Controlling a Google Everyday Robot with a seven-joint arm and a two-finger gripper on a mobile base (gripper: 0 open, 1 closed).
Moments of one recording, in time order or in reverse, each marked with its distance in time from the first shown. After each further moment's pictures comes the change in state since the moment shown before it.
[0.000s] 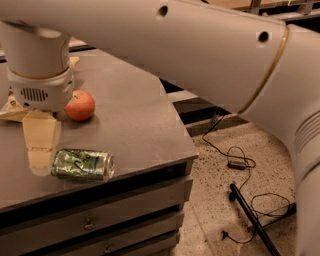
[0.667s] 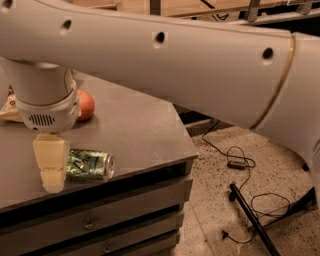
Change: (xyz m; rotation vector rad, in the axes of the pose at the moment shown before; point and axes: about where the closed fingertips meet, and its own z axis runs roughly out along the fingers) arm 0.017 0.013 0.029 0.039 0.070 -0.004
